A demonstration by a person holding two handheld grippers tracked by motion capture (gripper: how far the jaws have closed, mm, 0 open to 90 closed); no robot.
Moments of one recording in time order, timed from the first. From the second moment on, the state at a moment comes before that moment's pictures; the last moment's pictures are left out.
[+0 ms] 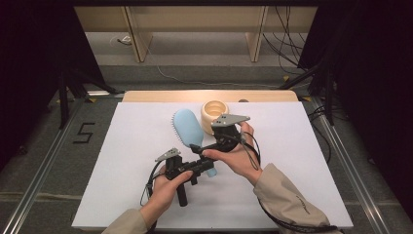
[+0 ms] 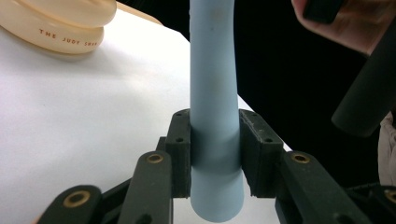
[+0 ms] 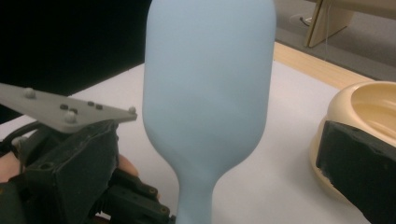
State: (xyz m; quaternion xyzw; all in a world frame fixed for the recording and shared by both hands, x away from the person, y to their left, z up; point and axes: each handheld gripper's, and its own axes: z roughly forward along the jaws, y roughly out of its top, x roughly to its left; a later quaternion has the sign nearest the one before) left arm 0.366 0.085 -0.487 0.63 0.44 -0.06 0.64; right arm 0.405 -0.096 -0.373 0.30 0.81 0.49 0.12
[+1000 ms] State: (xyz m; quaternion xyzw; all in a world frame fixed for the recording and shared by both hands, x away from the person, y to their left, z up) left arm 0.367 0.085 -0.486 0.63 0.43 -0.06 0.64; right arm 0.445 -0.046 -0.343 0.31 0.82 0.47 0.12
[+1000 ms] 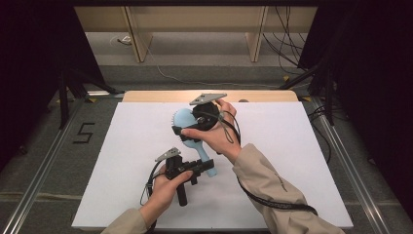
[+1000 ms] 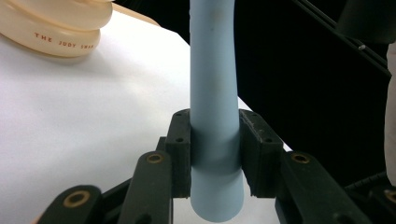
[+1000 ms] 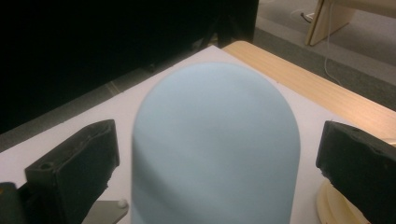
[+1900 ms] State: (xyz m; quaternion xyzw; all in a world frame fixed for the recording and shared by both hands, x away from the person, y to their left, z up) left arm 0.366 0.084 -0.486 0.64 0.43 -0.05 0.64; right arm 0.450 -0.030 -0.346 0.31 0.82 0.47 0.10
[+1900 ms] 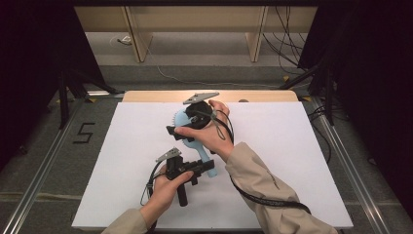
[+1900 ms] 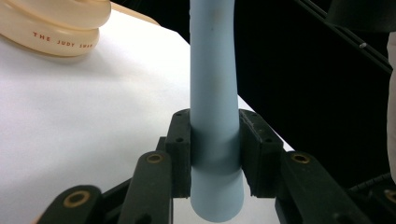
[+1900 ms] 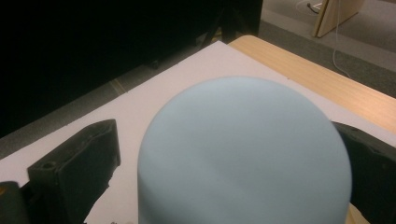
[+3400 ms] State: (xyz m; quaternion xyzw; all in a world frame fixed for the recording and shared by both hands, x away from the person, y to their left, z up) left arm 0.367 0.085 -0.486 0.63 0.43 -0.05 0.64; right arm 0.441 -0.029 -0.343 0.33 0.82 0.45 0.13
